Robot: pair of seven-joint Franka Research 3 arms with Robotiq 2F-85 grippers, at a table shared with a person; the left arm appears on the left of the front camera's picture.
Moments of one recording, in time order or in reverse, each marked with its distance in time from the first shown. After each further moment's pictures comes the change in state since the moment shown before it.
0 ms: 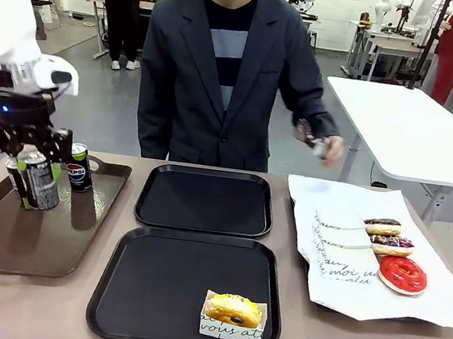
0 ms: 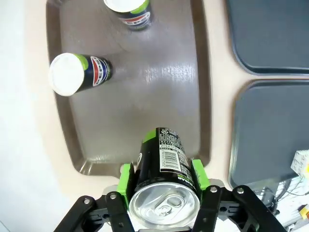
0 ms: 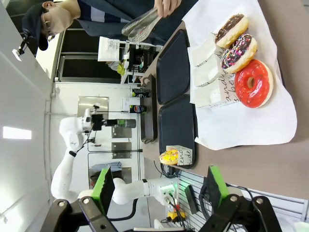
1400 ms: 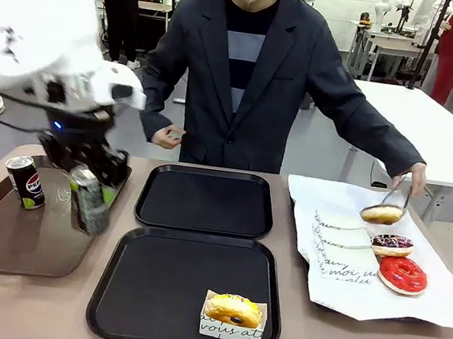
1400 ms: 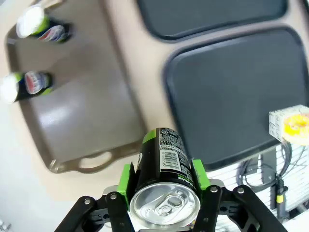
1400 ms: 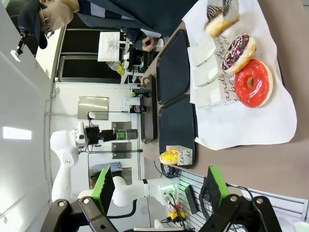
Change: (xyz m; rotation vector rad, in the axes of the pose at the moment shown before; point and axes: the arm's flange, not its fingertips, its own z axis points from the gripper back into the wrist) left arm -0.065 -0.138 0.007 -0.001 -0.022 -0.260; right arm 0.000 0.000 0.000 0.000 -0.001 -0.001
